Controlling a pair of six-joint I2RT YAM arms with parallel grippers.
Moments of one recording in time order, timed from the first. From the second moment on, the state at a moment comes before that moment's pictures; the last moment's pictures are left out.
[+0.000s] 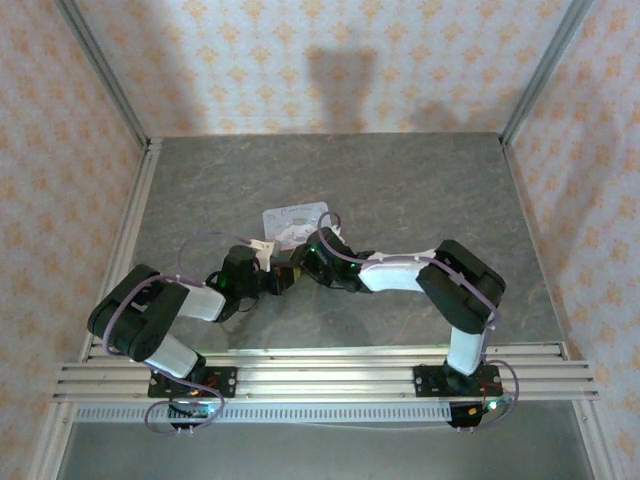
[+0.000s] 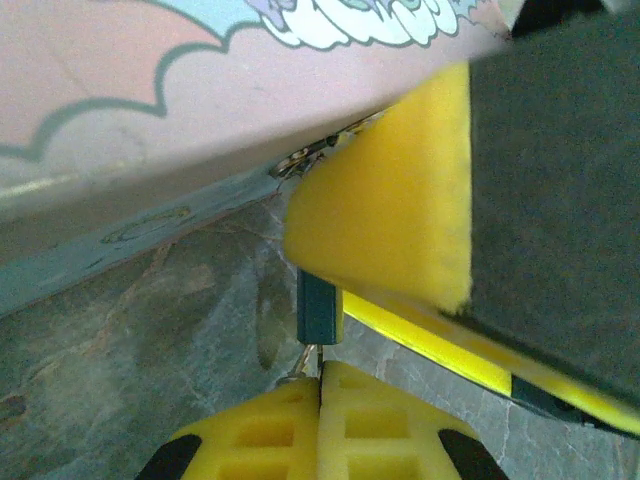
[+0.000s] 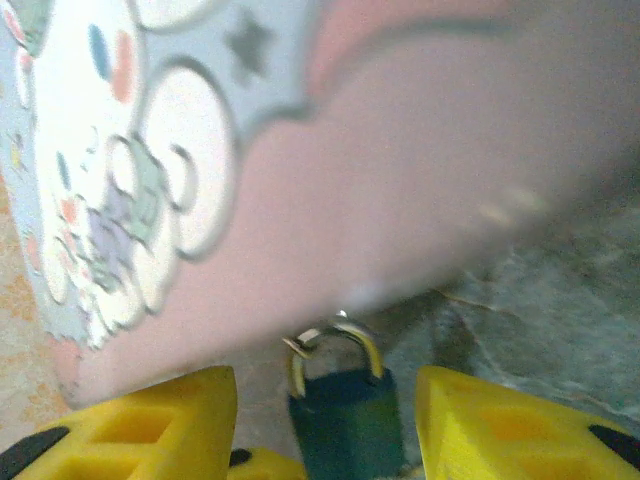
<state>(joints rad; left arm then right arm) -0.42 1.53 0.31 0.64 0.45 -0.54 0.89 1.83 0.97 0.12 -0.02 1.33</state>
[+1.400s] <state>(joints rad) -0.37 1.34 0.34 0.42 0.47 -0.53 0.88 1.88 1.17 -0.21 -0.02 1.25</state>
